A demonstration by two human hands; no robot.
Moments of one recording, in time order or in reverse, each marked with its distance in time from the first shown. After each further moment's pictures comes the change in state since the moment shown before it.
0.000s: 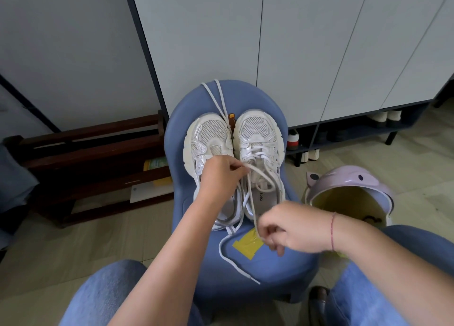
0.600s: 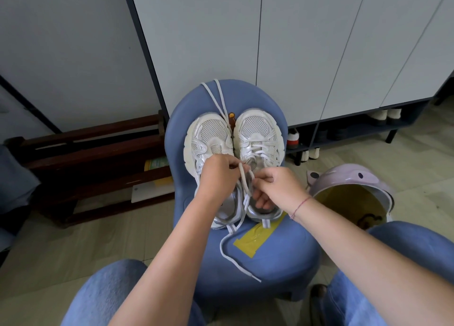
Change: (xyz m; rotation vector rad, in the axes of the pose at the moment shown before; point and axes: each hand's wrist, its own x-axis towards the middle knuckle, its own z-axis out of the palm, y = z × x) left_hand 0.001 -0.001 -0.001 -0.003 -0.016 0.011; right_hand 0.049 0.004 -0.004 0.785 0.614 0.182
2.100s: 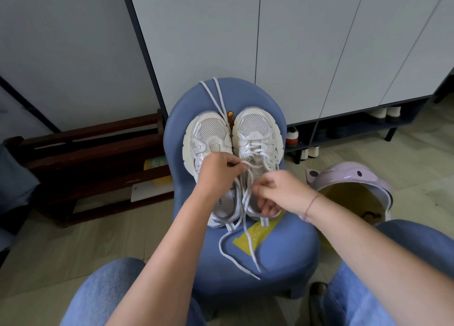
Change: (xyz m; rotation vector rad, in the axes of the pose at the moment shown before) left_hand 0.003 -0.003 -0.003 0.019 -0.027 0.043; right_hand -0.006 0.006 -0.013 -0.047 -0.205 0.034
